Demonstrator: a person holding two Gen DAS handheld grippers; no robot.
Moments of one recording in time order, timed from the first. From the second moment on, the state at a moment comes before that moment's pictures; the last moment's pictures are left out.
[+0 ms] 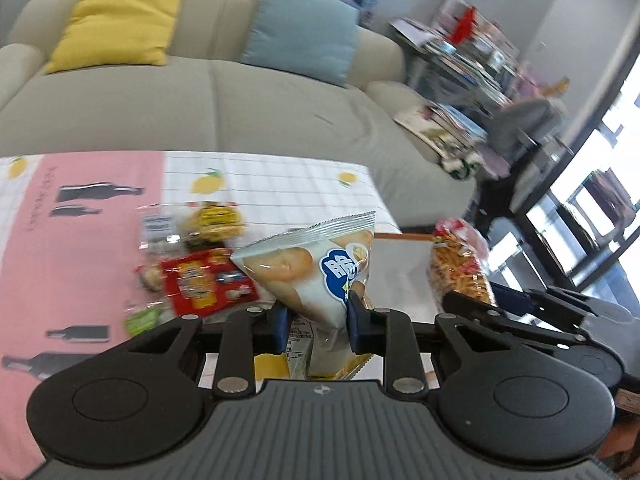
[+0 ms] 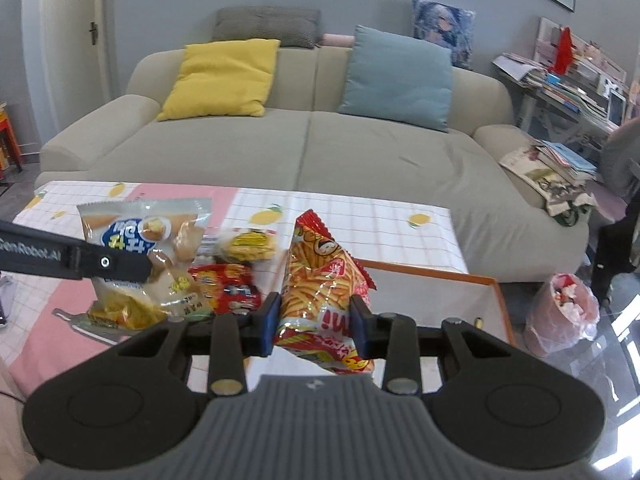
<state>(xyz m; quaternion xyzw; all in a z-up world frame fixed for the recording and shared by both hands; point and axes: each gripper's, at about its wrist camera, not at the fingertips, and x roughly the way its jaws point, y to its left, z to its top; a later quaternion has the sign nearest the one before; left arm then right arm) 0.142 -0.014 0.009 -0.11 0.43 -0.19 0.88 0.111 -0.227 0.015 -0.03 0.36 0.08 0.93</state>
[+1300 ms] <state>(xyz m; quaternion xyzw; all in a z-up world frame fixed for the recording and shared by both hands) 0.231 -0.167 -0.109 0.15 0.61 -0.25 0.73 0.210 -0.305 -0.138 0.02 0.59 0.11 0.80</state>
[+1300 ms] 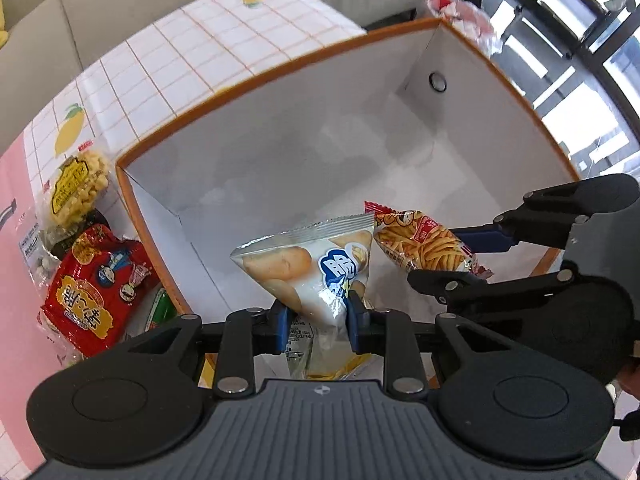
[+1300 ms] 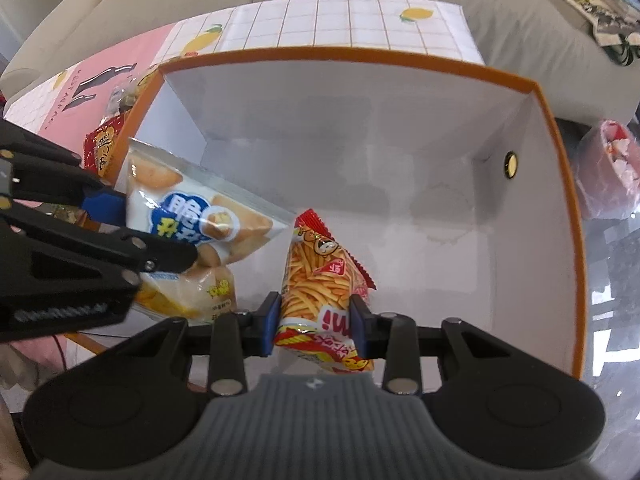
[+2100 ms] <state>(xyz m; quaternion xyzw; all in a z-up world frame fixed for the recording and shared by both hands) 0.227 -0.159 -0.096 0.16 0.60 -0.25 0.75 0.207 -0.306 -0.125 0.01 0.59 0.10 0.80</state>
